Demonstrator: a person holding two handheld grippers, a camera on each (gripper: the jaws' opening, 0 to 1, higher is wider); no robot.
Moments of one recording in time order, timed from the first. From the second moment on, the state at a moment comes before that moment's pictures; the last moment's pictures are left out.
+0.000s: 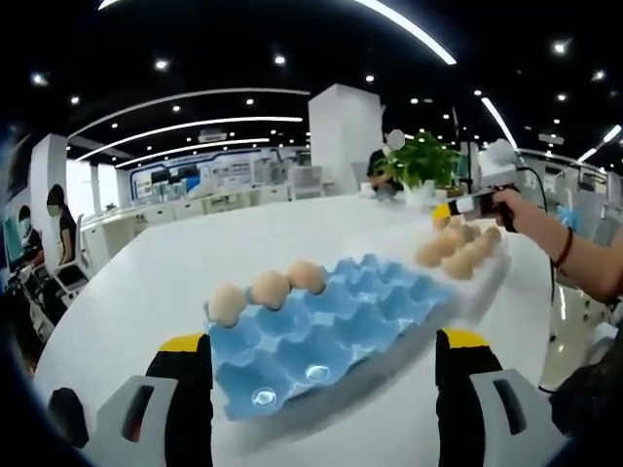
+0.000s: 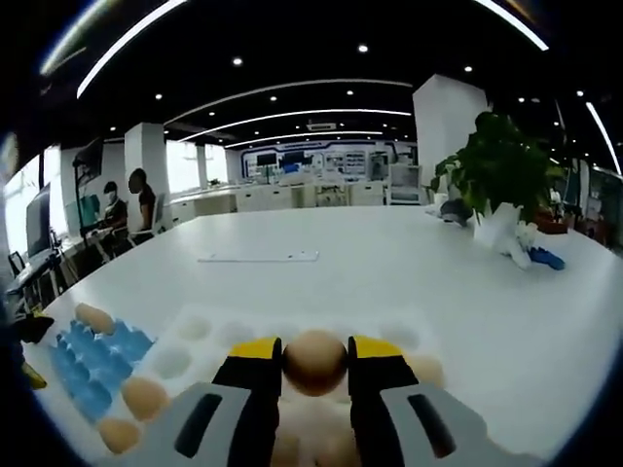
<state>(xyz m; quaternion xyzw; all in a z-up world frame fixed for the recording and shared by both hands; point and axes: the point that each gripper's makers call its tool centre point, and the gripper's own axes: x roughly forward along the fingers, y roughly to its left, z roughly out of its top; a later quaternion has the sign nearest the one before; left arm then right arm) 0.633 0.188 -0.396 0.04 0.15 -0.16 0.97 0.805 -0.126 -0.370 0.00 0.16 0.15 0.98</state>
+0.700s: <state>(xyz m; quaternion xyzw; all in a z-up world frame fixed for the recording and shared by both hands) 0.631 0.184 -0.393 0.04 0.15 -0.16 0.97 0.794 -0.061 -0.360 -0.01 0.15 0.23 0.96</state>
